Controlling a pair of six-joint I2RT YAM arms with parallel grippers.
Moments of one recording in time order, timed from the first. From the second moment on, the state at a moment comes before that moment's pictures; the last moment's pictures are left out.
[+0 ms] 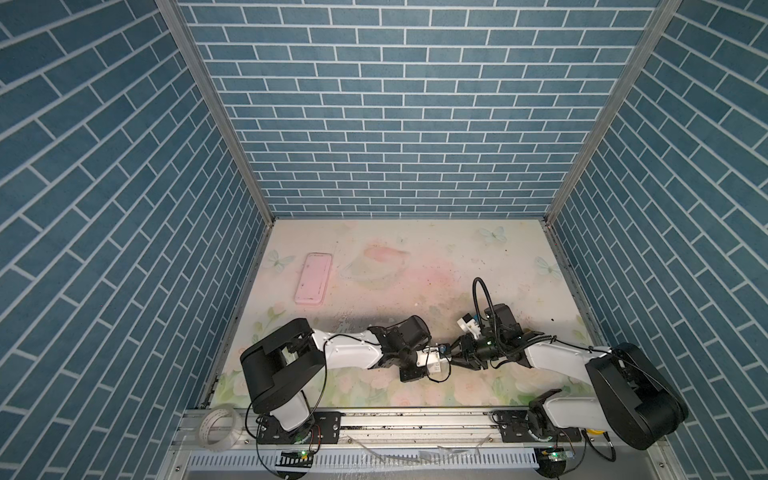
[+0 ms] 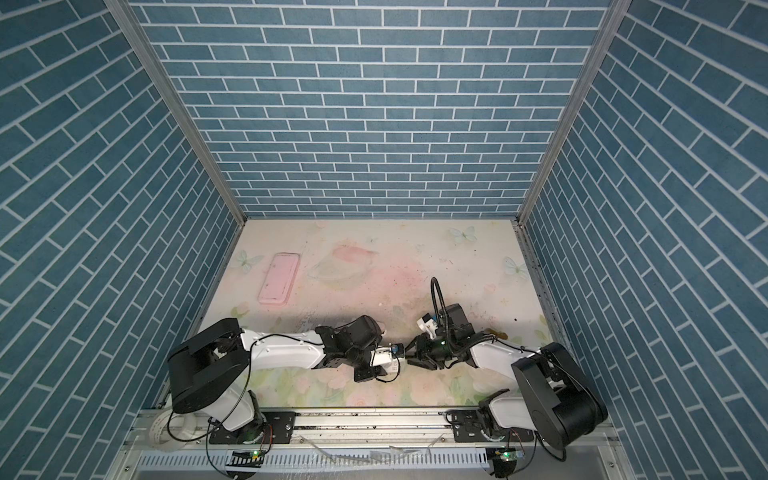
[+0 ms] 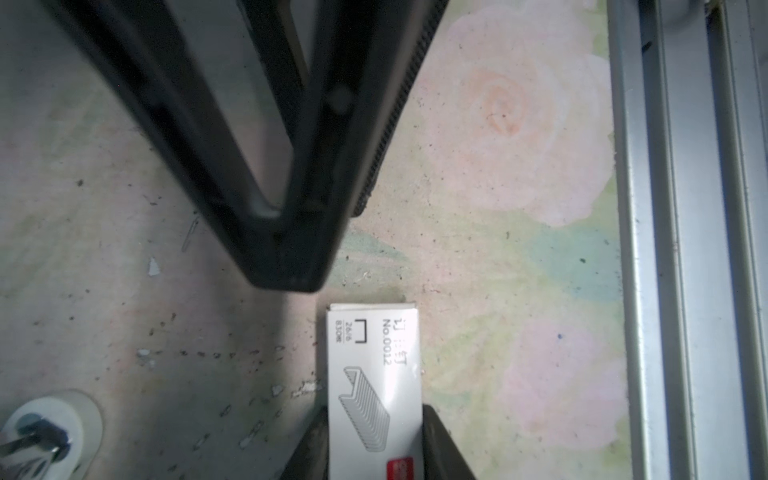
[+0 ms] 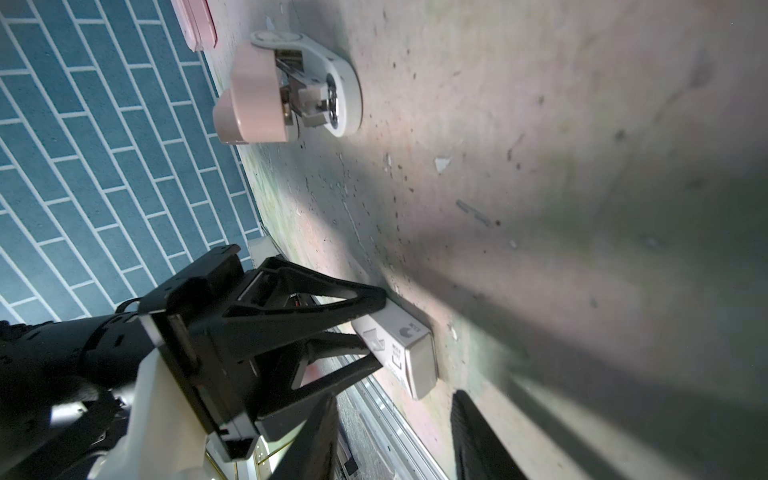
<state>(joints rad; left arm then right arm) -1.04 1.64 0.75 -0.15 0.29 0.39 0.51 1.33 0.35 -0.02 -0.90 0.81</state>
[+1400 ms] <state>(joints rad) -1.04 1.69 0.79 -0.13 0.31 0.39 0.59 1.34 0.26 0.22 -0.85 0.92</state>
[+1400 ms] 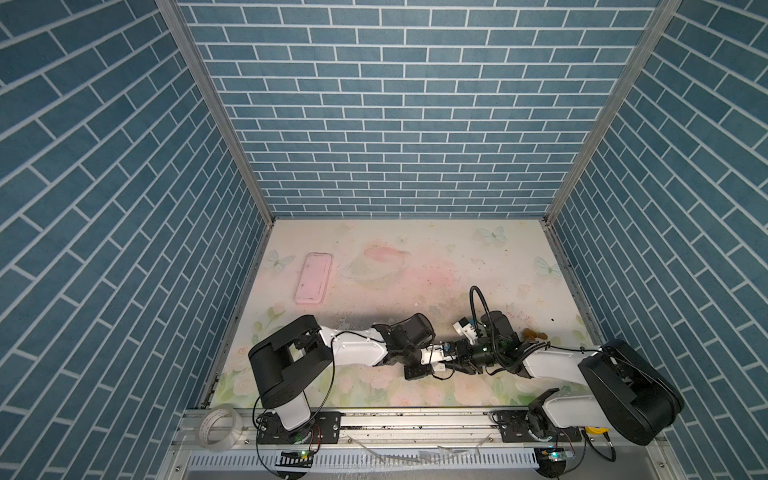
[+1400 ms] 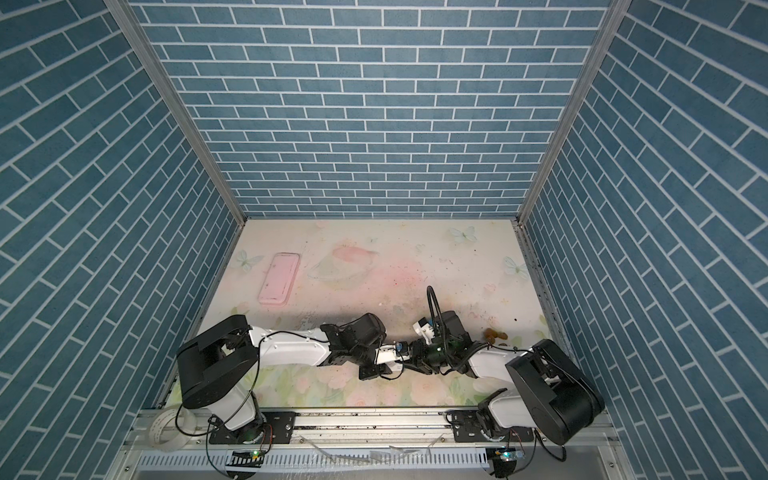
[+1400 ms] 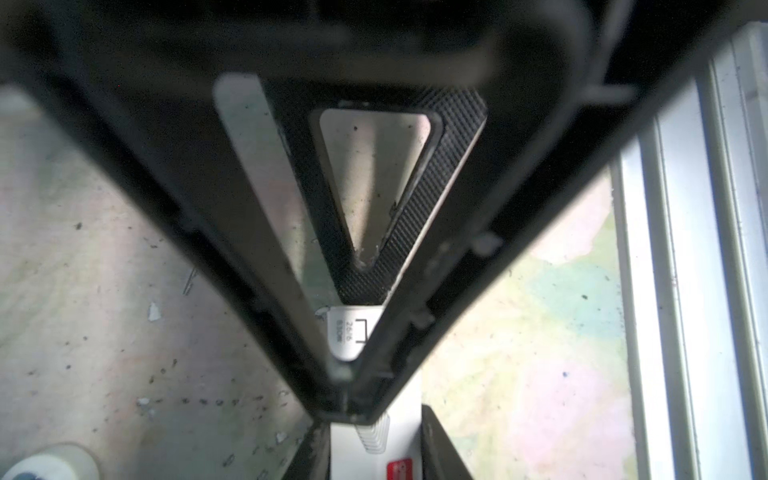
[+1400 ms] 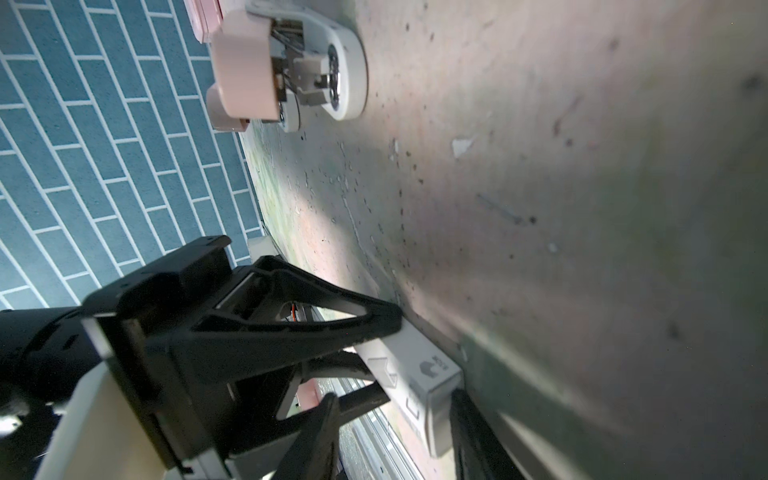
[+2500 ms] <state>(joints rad) -1.04 1.71 0.82 -0.14 0.32 0.40 0.59 1.29 0.23 0.22 -0.84 0.92</state>
